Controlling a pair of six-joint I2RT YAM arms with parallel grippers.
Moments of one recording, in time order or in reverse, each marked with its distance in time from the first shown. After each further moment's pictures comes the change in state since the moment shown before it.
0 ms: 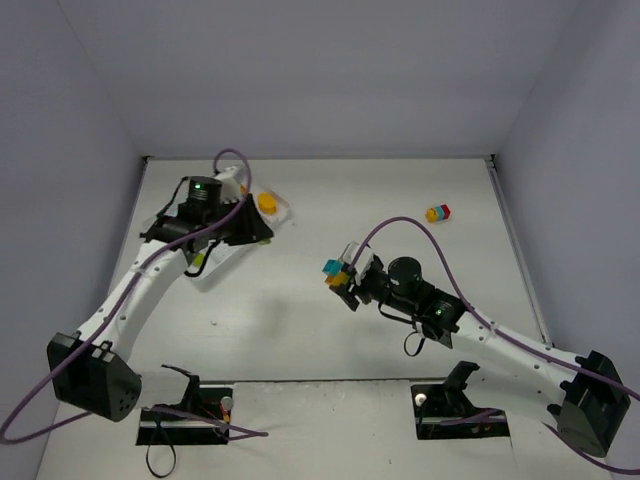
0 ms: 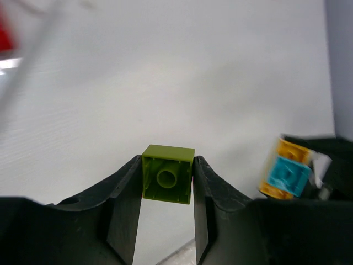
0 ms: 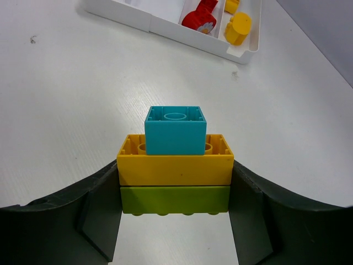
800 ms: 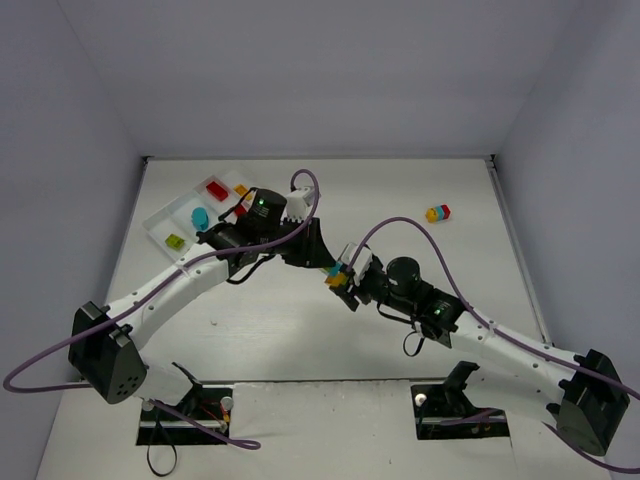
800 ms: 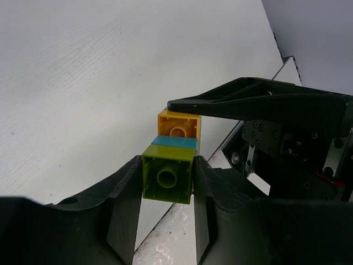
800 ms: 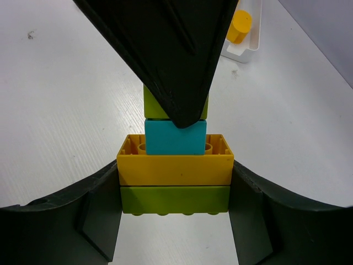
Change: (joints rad) left arm -0.264 0.089 0.015 0.129 0.077 -0.051; right arm 0.000 0.007 0.002 -0.006 0.006 -0.009
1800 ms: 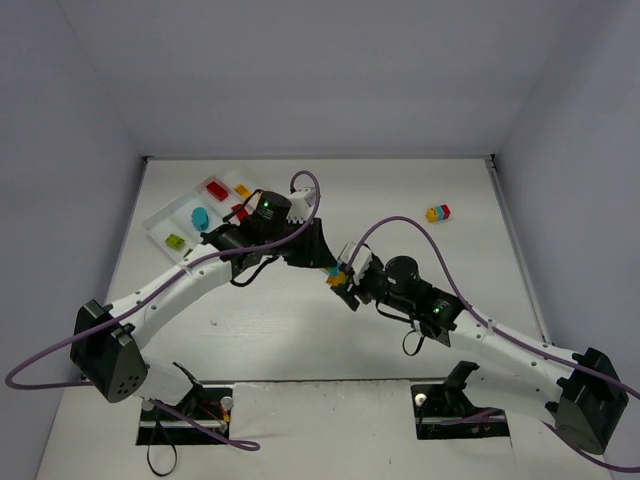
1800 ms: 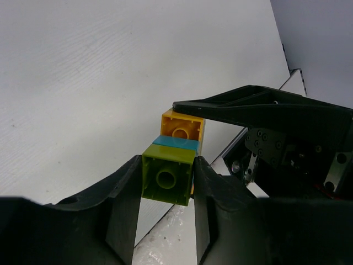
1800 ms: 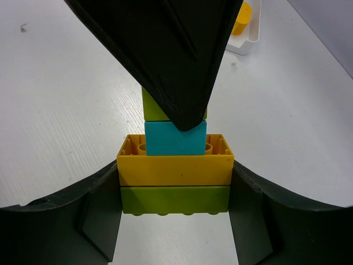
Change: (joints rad) left arm -0.021 0.010 0.000 -0.001 -0.067 -0.064; right arm 0.000 0.011 0.006 -0.015 0.009 0.000
